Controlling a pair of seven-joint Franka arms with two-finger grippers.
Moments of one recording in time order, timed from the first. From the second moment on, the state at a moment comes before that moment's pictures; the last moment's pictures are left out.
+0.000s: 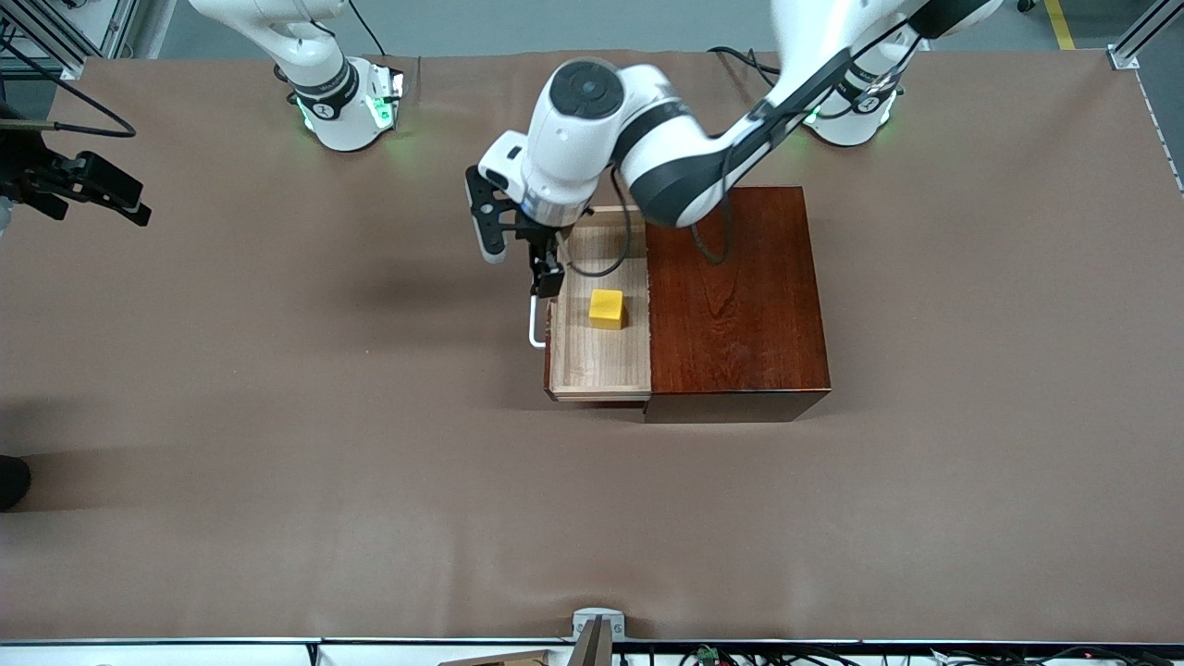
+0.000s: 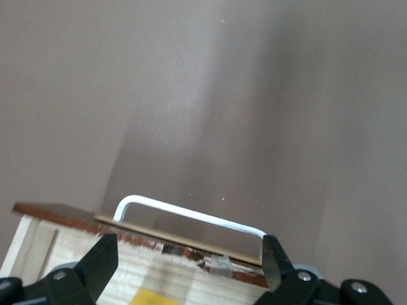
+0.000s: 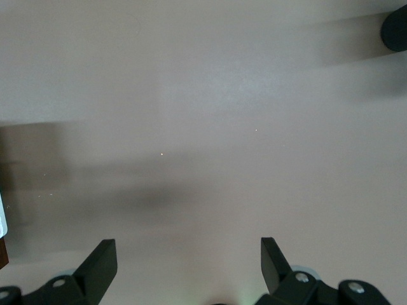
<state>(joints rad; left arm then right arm) -0.44 0.68 -0.64 -1.36 0.31 2.17 0.31 -0.01 -0.07 0.01 -1.57 0.00 1.48 0.09</state>
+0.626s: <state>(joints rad) -0.55 0.79 -0.51 -1.34 0.31 2.25 0.47 -0.01 -0.07 0.01 -1.57 0.00 1.49 0.09</state>
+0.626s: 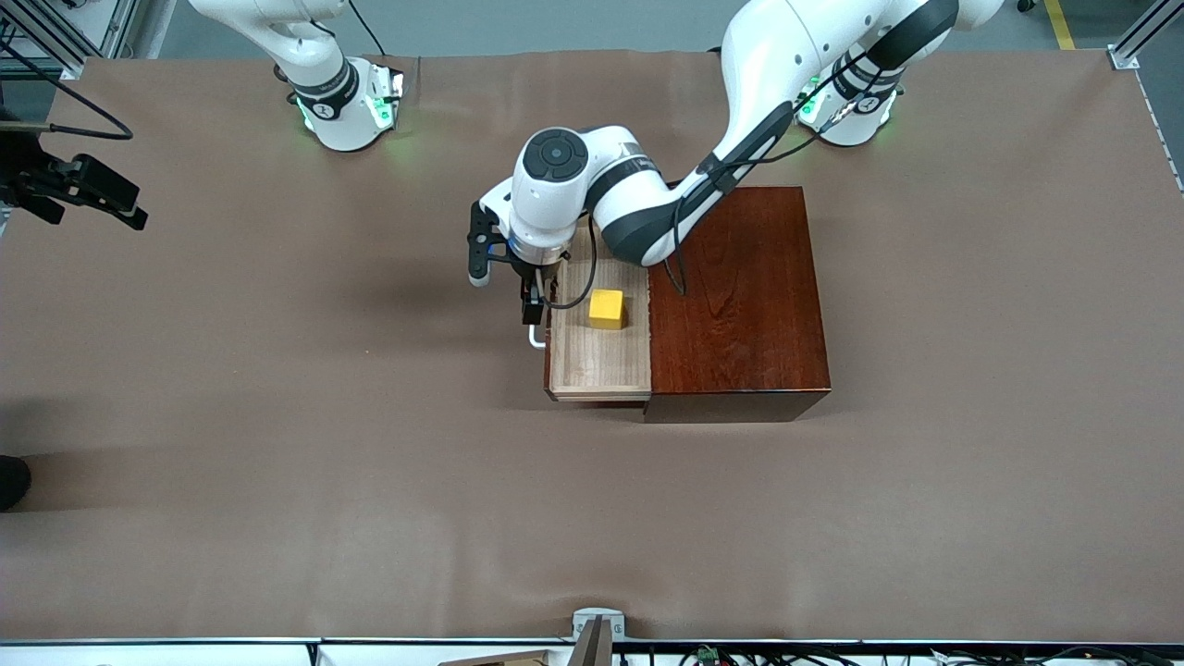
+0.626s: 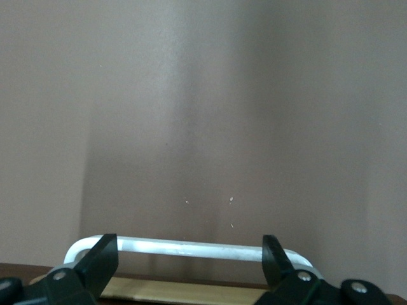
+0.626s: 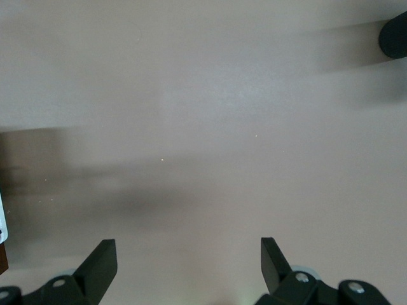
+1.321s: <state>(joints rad) -0.55 0.78 -0.50 -1.31 0.33 2.15 0.47 -0.03 -0.05 0.00 -1.57 0.00 1.51 0.09</state>
